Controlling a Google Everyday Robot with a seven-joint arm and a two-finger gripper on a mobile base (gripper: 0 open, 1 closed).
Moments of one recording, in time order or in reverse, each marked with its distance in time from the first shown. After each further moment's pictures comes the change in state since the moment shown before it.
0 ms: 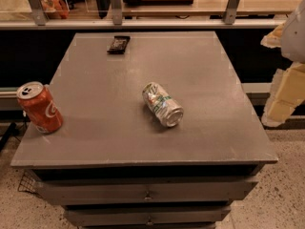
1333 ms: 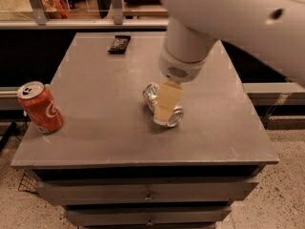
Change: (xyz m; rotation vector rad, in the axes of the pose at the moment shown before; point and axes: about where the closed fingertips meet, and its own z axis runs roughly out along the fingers) arm -0.158 0.000 0.108 0.074 0.015 0.027
